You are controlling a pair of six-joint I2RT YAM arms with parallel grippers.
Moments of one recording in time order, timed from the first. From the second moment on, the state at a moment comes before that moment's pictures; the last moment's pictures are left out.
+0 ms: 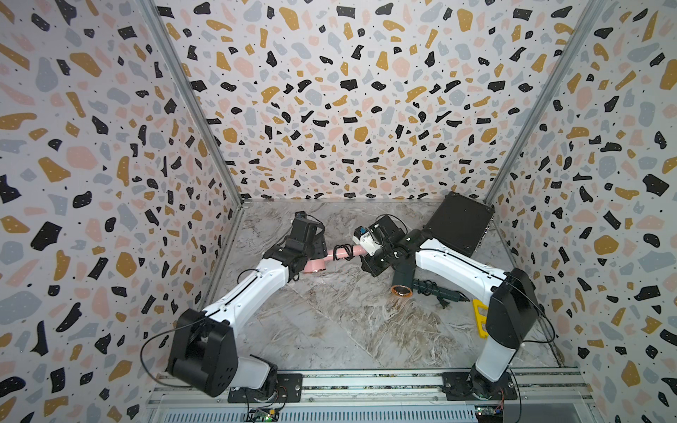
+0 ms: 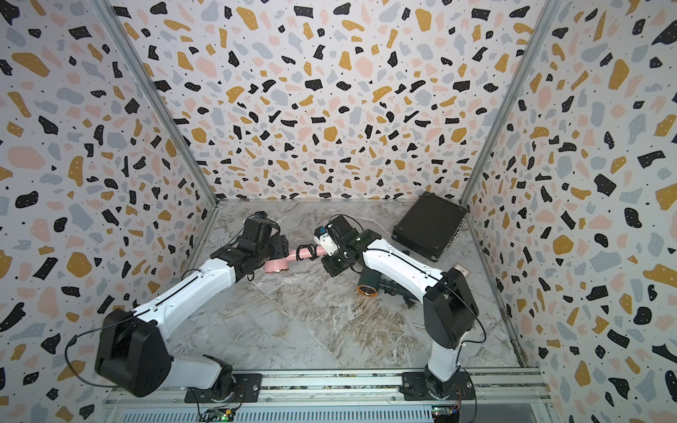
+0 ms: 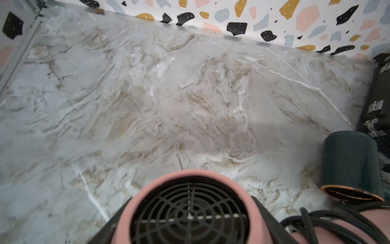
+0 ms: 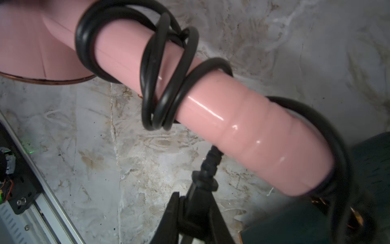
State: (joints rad) left arm -0.38 1.48 1.12 -0.43 -0.20 -0.37; right arm 0.74 1.82 1.56 -0.80 -0.21 0.07
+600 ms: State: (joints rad) left arm -0.32 2.08 1.64 -0.61 0.03 -0.17; right arm 0.62 2.23 1.98 -1.11 -0.18 0.18
